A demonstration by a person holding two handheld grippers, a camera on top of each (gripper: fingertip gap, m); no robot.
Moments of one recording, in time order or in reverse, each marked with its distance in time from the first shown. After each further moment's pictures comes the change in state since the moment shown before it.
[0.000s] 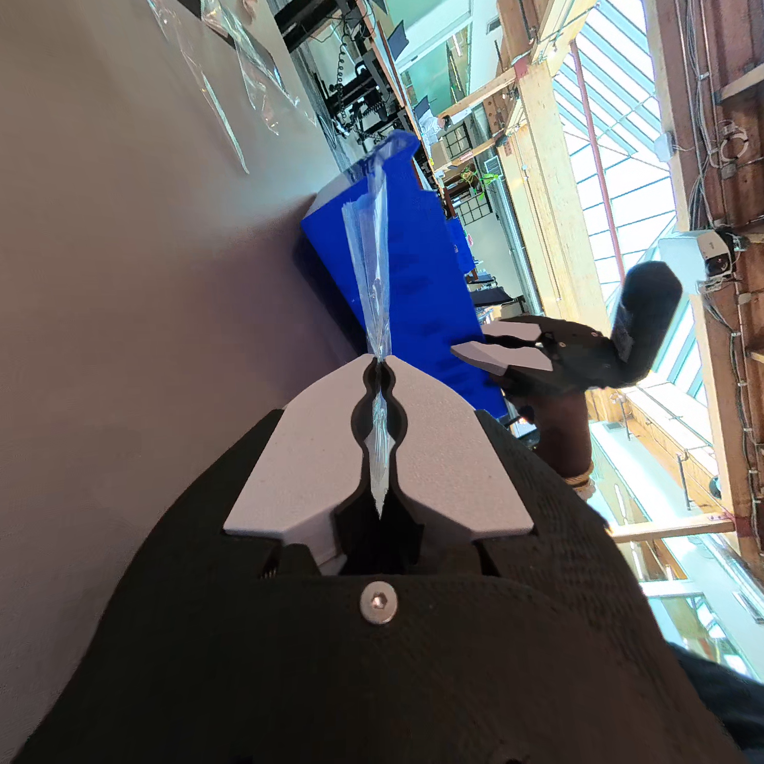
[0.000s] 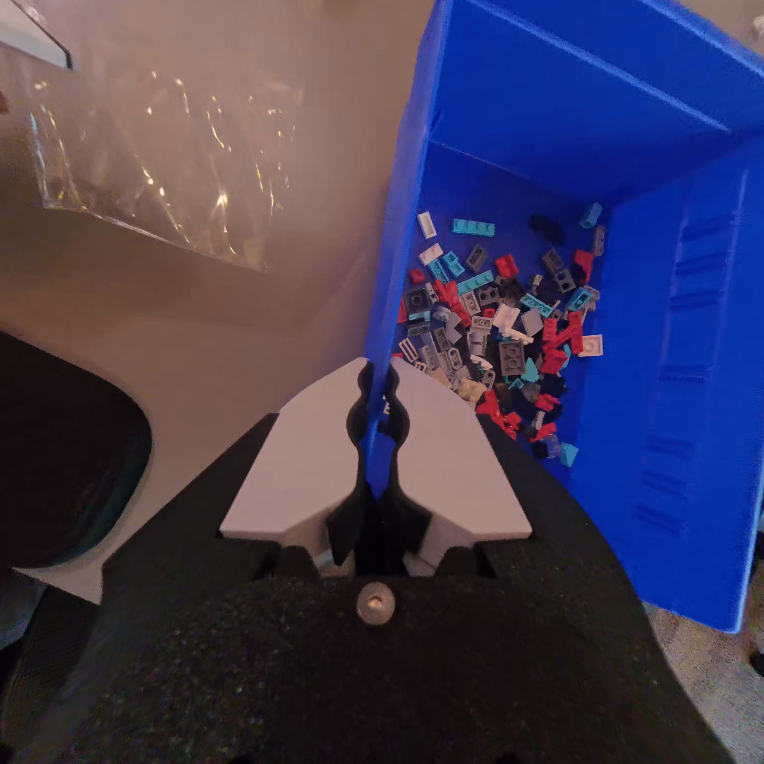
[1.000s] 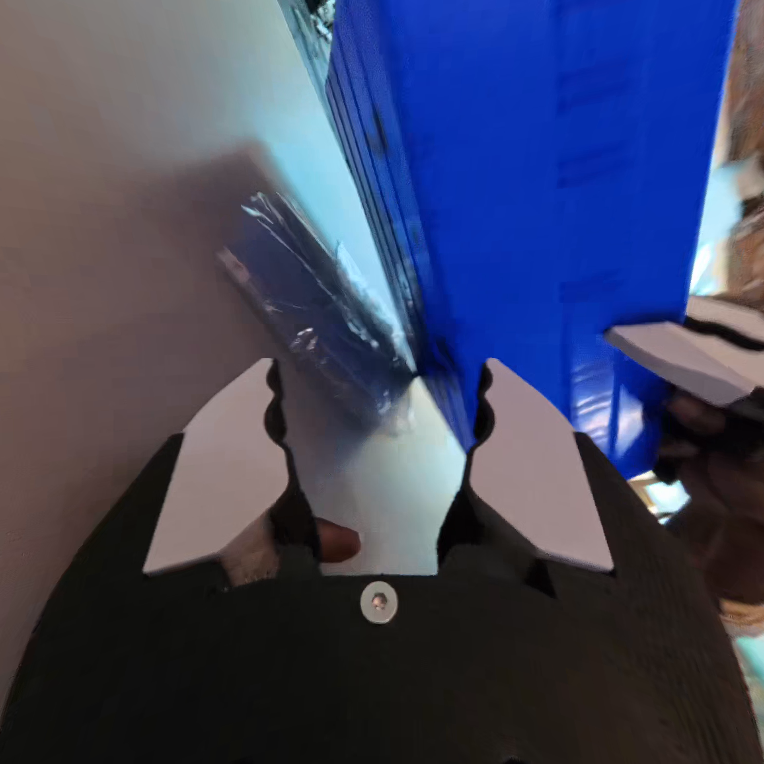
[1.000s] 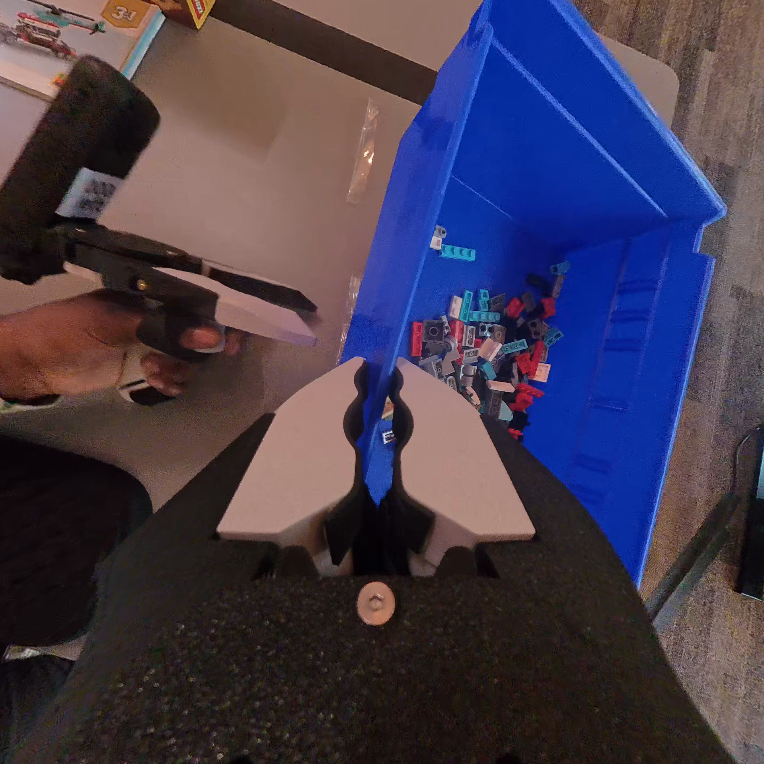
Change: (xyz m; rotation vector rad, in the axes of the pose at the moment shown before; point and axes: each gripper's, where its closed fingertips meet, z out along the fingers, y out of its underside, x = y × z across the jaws) left arm 0.000 0.035 0.157 -0.168 0.005 0.042; right arm 0.036 -0.037 -0.031 0.117 0.114 0.139
